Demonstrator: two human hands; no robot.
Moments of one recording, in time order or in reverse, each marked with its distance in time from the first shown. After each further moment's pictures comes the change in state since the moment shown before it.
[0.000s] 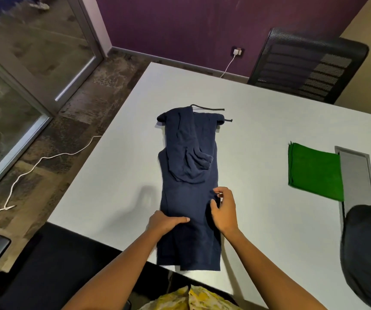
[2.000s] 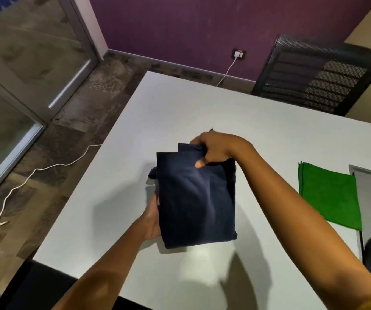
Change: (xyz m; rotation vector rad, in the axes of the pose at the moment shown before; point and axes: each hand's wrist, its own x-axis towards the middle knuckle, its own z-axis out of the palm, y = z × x) left_hand 0.036 0.105 -0.063 -0.949 -0.385 0.005; right_hand 0.228 -0.223 -0.033 -0.724 -0.846 -0.251
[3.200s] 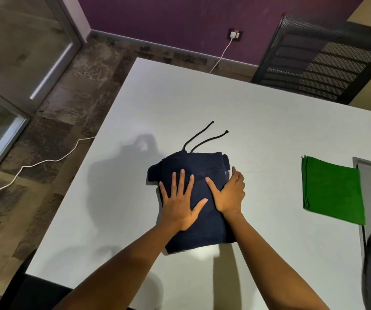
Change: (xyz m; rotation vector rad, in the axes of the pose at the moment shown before) left_hand 0.077 -0.025 0.026 1.926 0.314 0.727; right_hand 0.020 0.083 0.201 0.498 0.752 0.659
